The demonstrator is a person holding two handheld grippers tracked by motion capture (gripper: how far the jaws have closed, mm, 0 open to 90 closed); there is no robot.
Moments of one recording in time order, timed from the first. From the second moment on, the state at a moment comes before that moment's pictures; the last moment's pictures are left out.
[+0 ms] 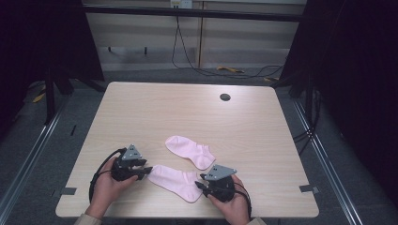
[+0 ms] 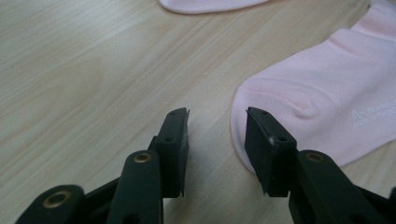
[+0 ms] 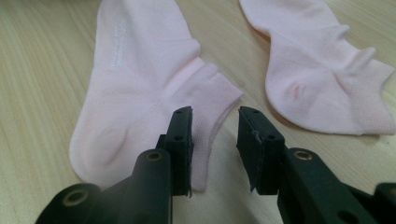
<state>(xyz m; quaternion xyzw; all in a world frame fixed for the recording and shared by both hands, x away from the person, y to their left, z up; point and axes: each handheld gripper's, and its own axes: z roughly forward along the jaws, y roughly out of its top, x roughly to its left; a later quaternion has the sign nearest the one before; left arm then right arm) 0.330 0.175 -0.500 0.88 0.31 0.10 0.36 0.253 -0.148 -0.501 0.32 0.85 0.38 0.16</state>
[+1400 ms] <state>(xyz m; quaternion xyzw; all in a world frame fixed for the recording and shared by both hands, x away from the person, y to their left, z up) 0.322 0.174 -0.475 0.86 0.31 0.07 0.40 0.253 -0.145 -0.490 0.36 0.83 0.41 0.12</state>
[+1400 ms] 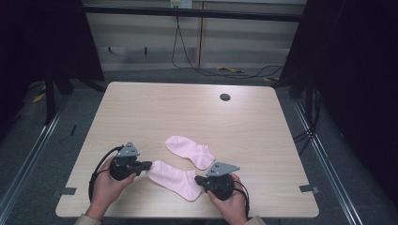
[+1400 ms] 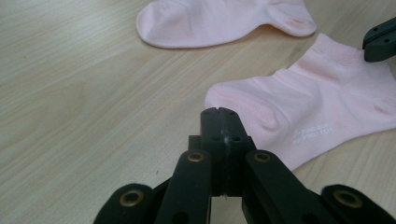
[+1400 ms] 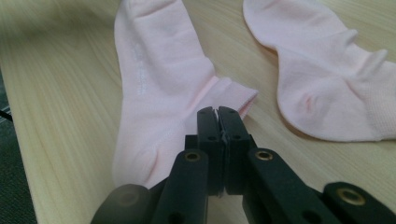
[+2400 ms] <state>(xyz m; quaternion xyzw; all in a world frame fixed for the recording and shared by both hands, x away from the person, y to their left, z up) 0.335 0.168 -0.451 0.85 0.32 0.07 0.42 0.264 -0.147 -0.469 0.34 0.83 0.42 0.12</state>
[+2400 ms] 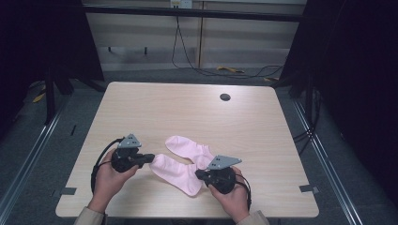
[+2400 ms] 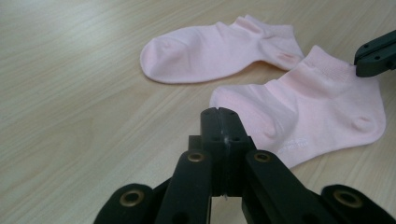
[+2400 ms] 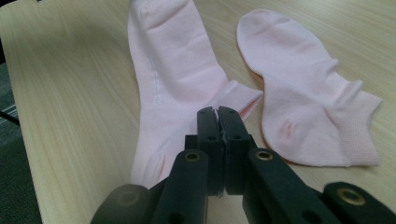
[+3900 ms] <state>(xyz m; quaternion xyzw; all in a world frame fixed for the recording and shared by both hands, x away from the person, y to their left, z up) 0.387 0.148 -0.436 0.84 0.33 0.07 0.42 0.304 -0.165 -0.450 0.37 0.82 0.42 0.14</state>
